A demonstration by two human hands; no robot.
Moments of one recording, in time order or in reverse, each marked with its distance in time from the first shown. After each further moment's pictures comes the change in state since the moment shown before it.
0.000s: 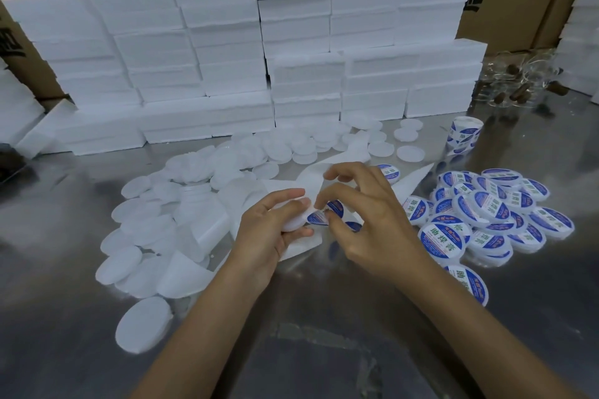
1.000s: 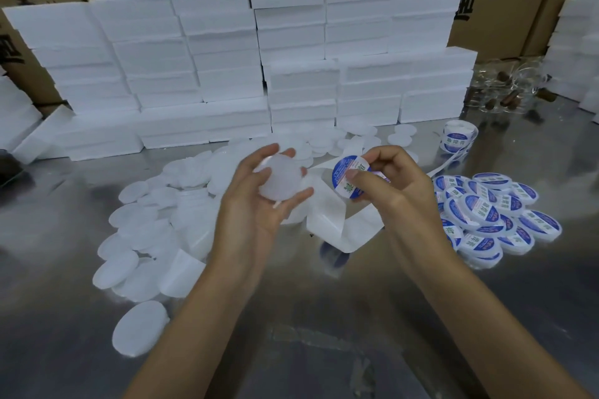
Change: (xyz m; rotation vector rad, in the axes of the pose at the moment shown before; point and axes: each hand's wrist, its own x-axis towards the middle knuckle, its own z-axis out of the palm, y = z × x) left_hand -0.025 0.036 0.012 -0.244 -0.088 0.279; right_hand 0.016 -0.014 -0.030 0.905 0.327 0.538
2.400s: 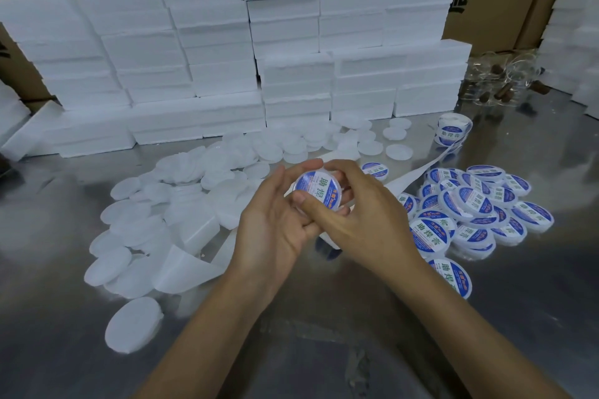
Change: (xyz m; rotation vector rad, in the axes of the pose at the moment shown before) left_hand -0.018 -0.017 0.018 -0.149 -0.222 -0.257; right_hand -0.015 0.022 0.014 -0.922 -0.071 -0.190
